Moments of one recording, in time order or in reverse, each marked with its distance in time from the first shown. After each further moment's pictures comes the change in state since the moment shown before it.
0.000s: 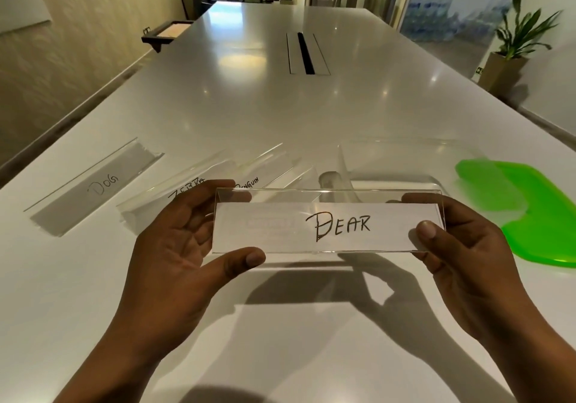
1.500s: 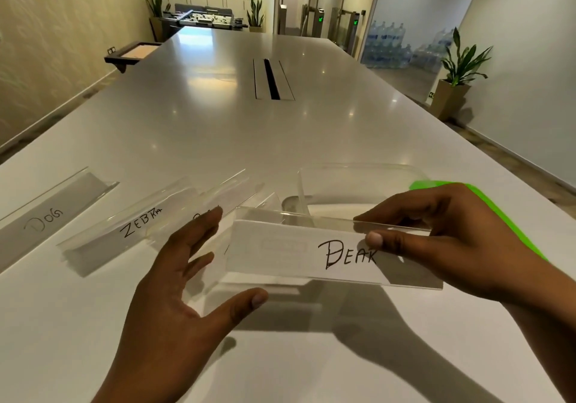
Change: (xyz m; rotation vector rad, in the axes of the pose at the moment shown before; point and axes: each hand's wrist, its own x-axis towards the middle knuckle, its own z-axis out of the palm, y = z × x) left_hand -0.001 -0.009 0.039 0.213 0.025 -0.044; right_hand 0.035 -0.088 -0.012 -0.745 -0.340 -0.161
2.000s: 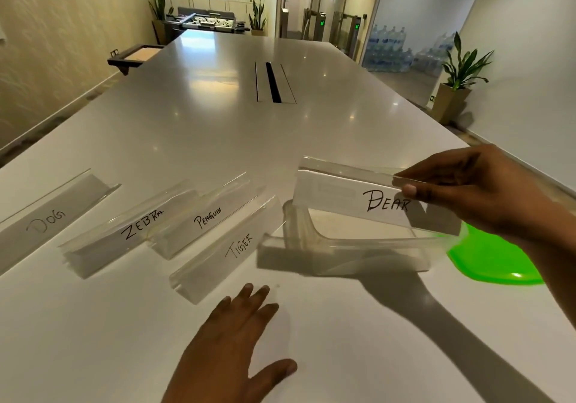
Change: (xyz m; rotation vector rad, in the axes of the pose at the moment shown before) left_hand -0.020 -0.042 0.037 0.837 -0.628 0.146; right_hand 0.030 0.043 -0.048 -0.084 0.113 0.085
